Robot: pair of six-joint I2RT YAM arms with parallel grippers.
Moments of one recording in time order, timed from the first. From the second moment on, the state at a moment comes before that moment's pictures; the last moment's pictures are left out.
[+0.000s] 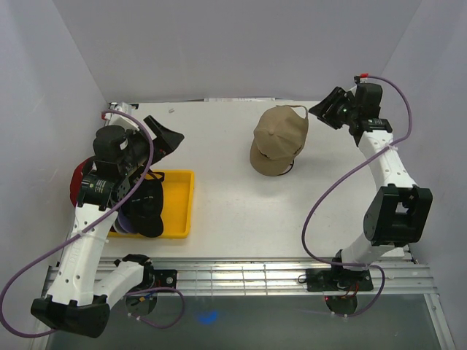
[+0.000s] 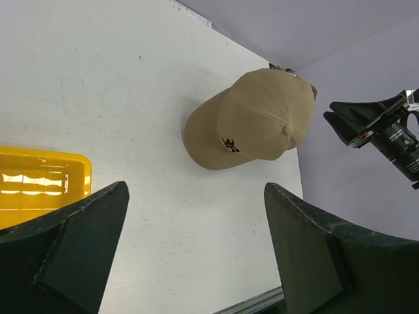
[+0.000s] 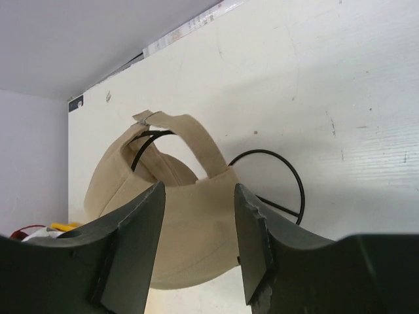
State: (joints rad) left arm -0.19 0.95 1.19 -0.53 0.19 -0.69; right arm -0.02 1.59 1.41 -0.29 -0.39 0.60
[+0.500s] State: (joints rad) left arm -0.19 0.95 1.19 -0.53 0.17 -0.69; right arm -0.01 1.72 1.52 -0.37 -0.37 0.55
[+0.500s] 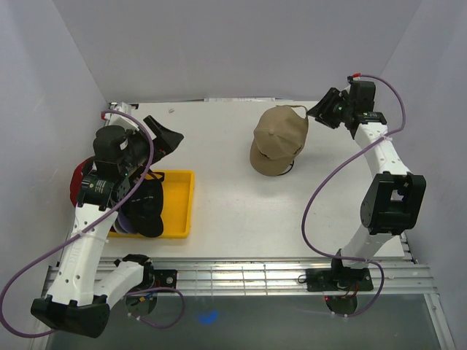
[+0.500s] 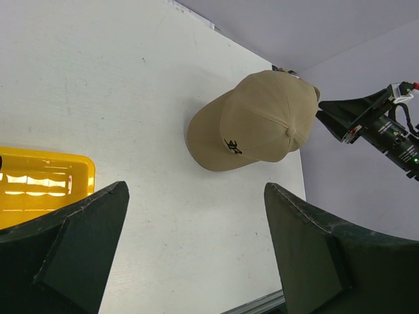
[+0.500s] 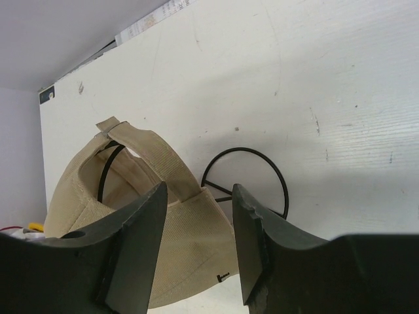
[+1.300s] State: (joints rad) left arm -0.19 0.95 1.19 -0.53 0.17 -0.68; right arm 0.04 1.71 1.51 -0.37 -0.34 0.50
